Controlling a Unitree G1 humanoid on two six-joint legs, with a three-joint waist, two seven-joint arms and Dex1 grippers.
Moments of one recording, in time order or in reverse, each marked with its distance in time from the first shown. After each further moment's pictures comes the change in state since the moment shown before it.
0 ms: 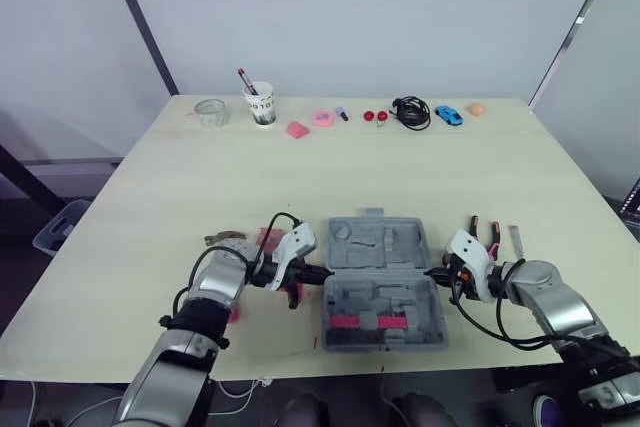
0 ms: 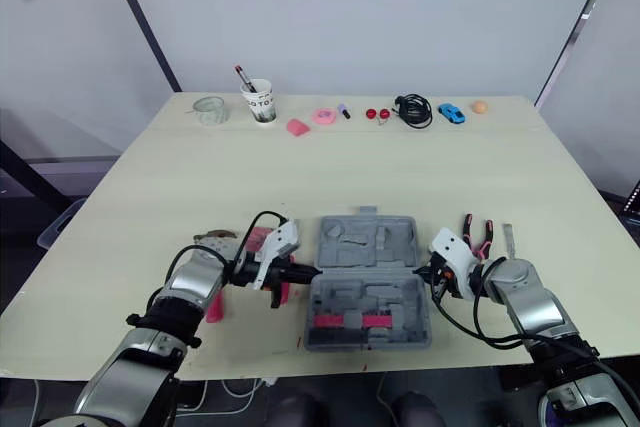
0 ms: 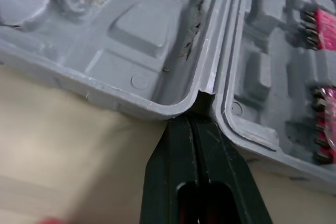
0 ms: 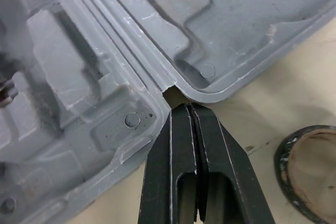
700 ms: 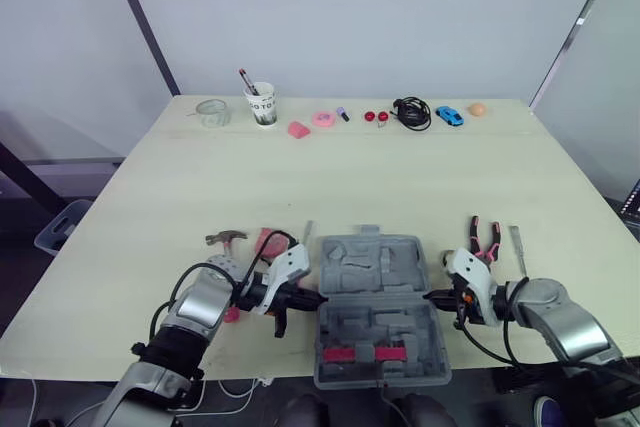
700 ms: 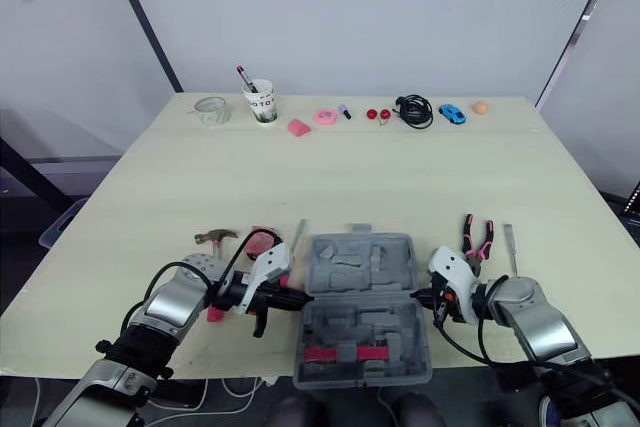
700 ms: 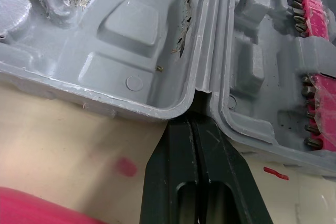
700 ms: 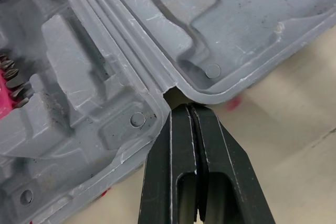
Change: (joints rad) left arm 0.128 0.121 -0.078 -0.219 -0.069 0.055 -0.020; right arm 0.121 -0.039 0.007 -0.168 0.058 0.096 0.043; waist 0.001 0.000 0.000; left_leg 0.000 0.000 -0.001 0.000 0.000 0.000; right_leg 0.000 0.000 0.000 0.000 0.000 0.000
